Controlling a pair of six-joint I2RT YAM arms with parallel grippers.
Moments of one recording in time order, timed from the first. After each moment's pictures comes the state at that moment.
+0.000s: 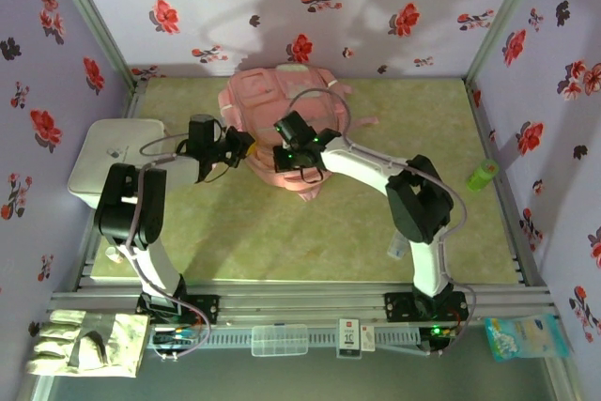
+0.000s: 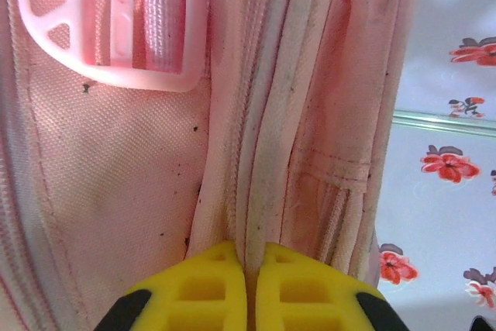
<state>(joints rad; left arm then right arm) -0.22 1.78 0.93 0.27 0.56 -1.16 0.77 1.97 1.52 -0.51 -0.02 0.51</state>
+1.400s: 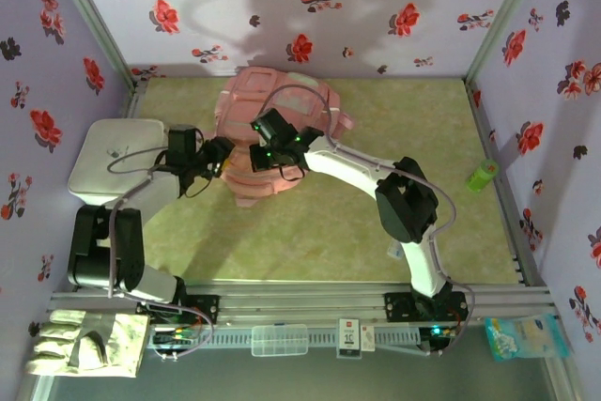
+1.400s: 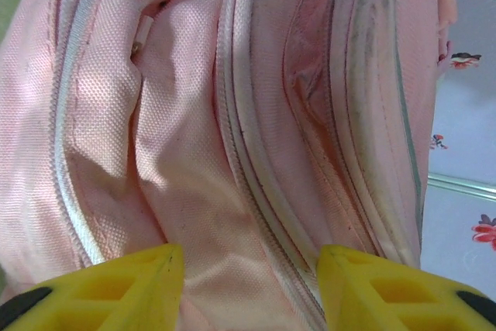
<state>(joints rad) -0.17 1.48 0.79 0.00 0.36 -1.14 0.88 2.06 1.73 -0.52 -0.10 0.51</state>
